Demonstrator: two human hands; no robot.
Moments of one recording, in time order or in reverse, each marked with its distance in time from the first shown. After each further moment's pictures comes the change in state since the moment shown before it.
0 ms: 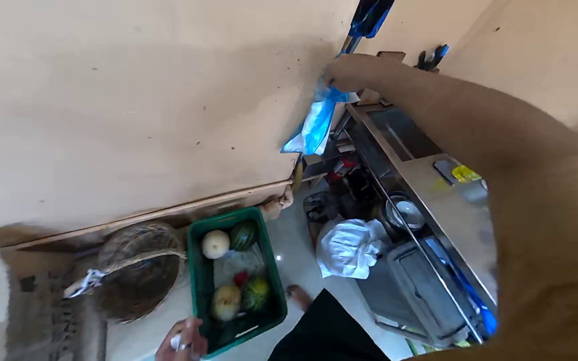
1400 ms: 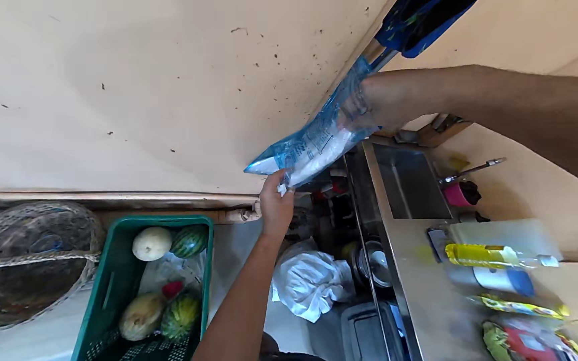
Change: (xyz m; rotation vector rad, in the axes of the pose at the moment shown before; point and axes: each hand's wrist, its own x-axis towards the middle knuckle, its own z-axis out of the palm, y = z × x) left_hand 0.251 0.023 0.478 0.071 -0.027 0.399; right_hand 0.016 0.106 0.012 0.179 -0.246 -0.379
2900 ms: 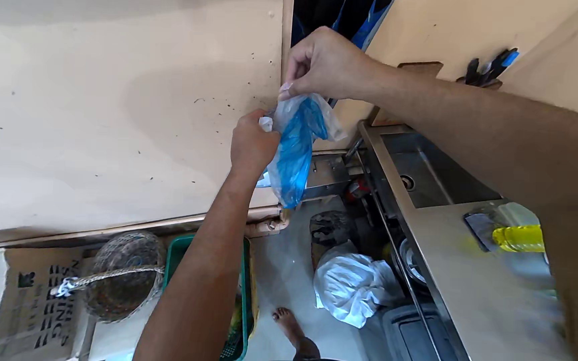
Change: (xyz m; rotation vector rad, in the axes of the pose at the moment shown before) left_hand 0.084 0.218 0.013 0.700 -0.150 -0.007; right_hand -0.039 0.009 -0.024 0.565 0.723 -0.111
